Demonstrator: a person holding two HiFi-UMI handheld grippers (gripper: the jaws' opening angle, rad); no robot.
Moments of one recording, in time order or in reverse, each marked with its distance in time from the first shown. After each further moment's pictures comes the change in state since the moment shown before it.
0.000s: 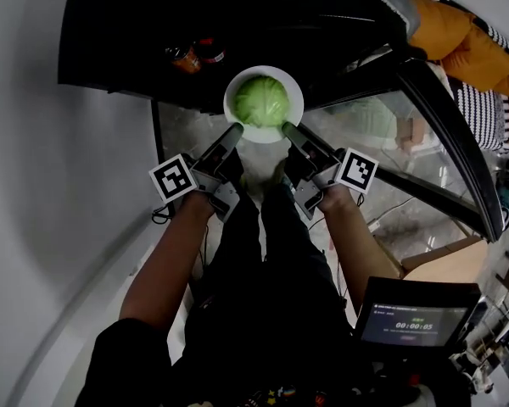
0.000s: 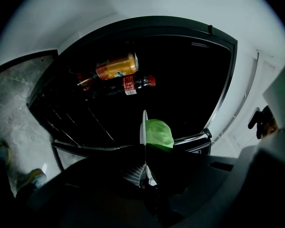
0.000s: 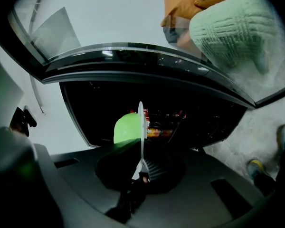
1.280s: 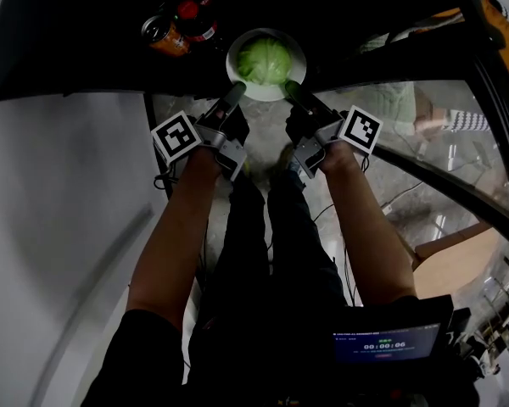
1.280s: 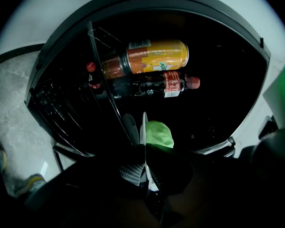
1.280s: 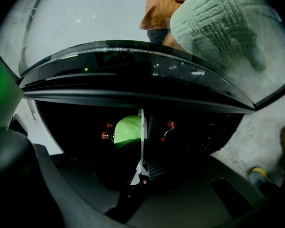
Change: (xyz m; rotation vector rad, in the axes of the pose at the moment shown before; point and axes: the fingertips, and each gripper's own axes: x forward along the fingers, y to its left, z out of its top) left arm 0.004 -0.019 0.006 -0.017 -0.034 0.094; right arm -0.002 0.009 0.006 0.099 -0.067 -0.048
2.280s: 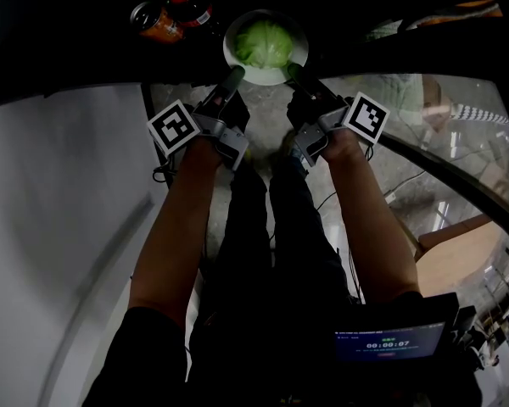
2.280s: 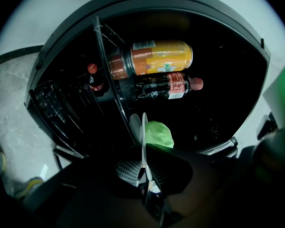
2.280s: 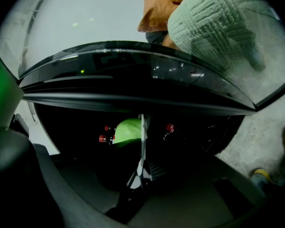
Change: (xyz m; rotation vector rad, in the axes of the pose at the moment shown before) left arm 0.004 0.013 0.001 0.016 -0.025 -0.024; right arm 0.002 -0.011 0.005 -0.022 -0.043 0.011
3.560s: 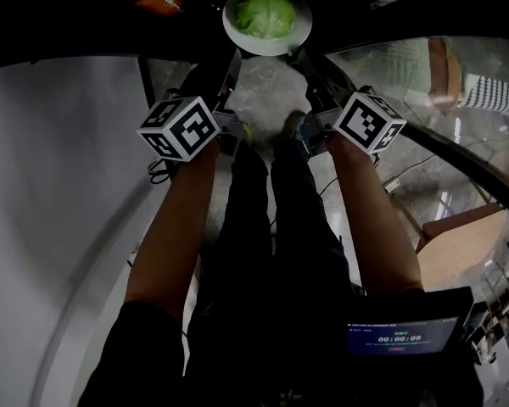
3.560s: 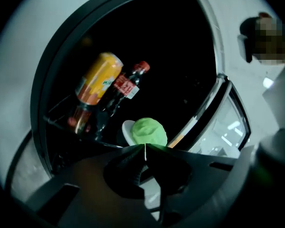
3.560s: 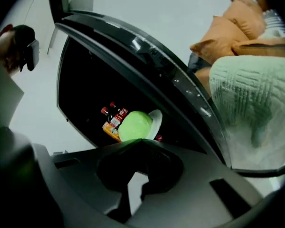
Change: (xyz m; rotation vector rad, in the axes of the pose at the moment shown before) left arm -0.025 -0.019 -0.004 0.752 0.049 0.209; right arm -0.030 0.015 -0.010 -0.599 0.008 -0.158
